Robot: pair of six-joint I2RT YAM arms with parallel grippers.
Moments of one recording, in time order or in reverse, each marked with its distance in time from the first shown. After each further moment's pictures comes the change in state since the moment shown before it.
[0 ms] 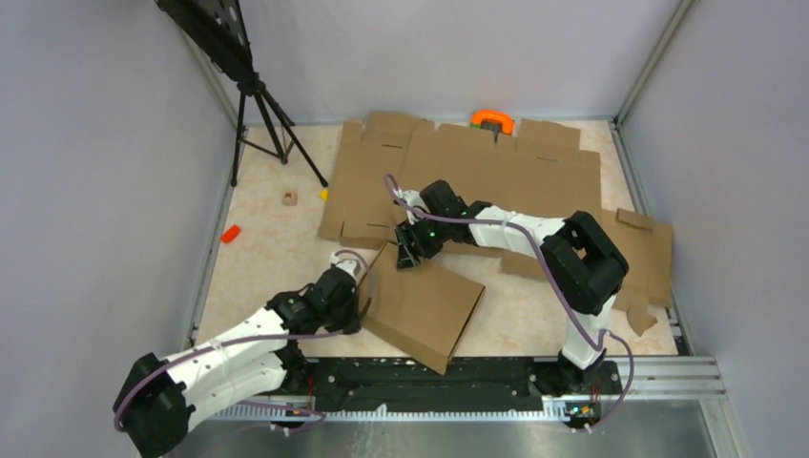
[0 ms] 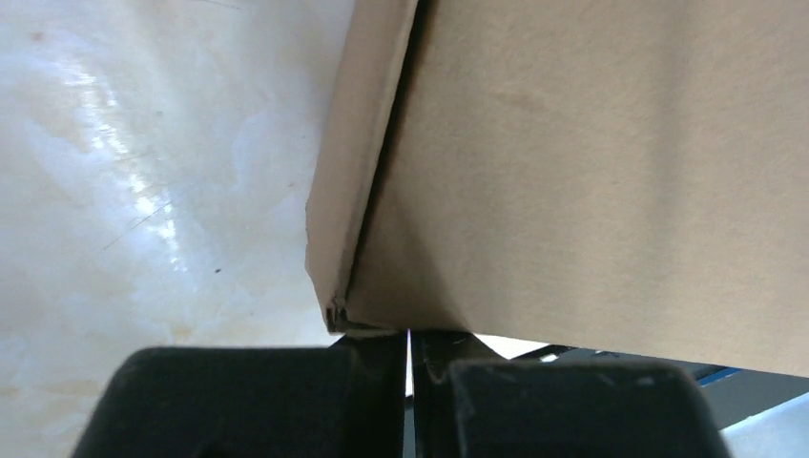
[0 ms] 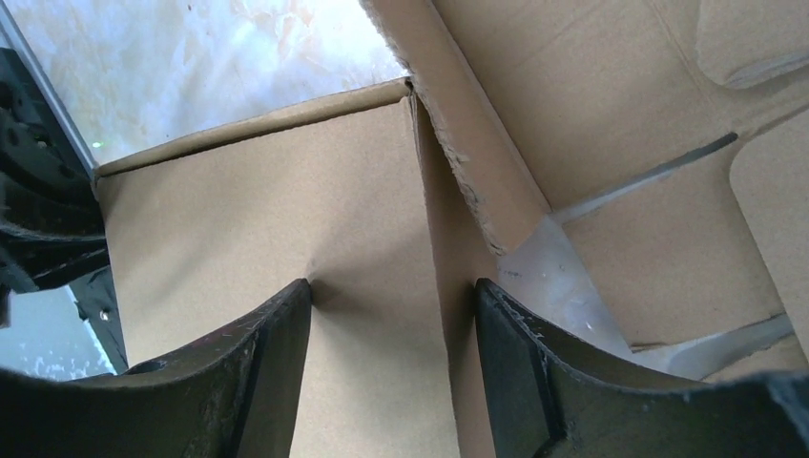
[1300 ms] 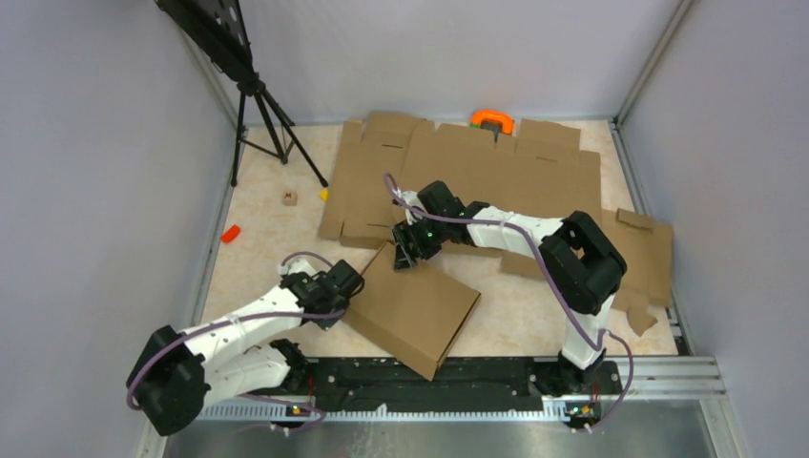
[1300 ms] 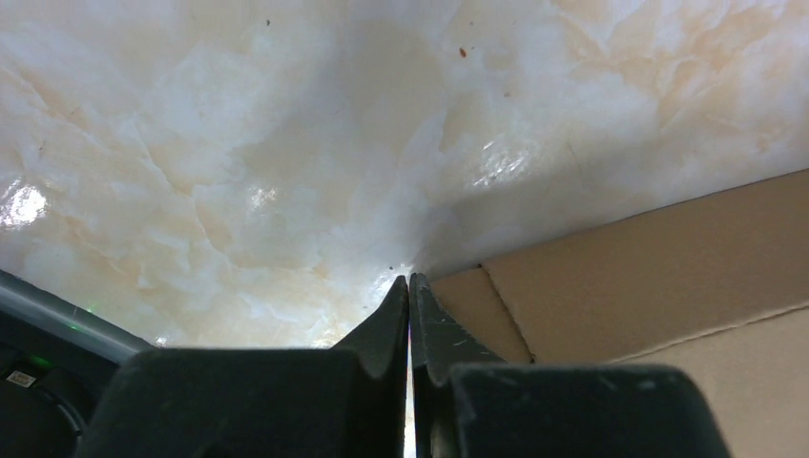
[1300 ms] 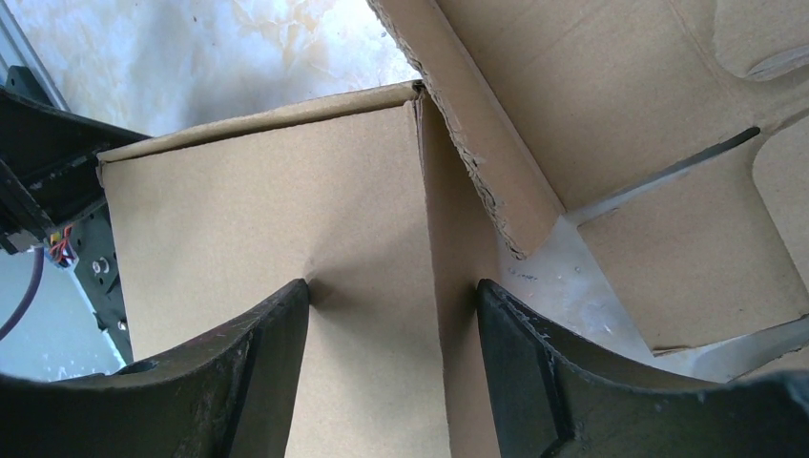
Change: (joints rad) left arm 0.006 0.213 0.168 -0.342 -0.412 -0.858; right arm 0.011 0.012 0.019 -0.015 0.017 0.050
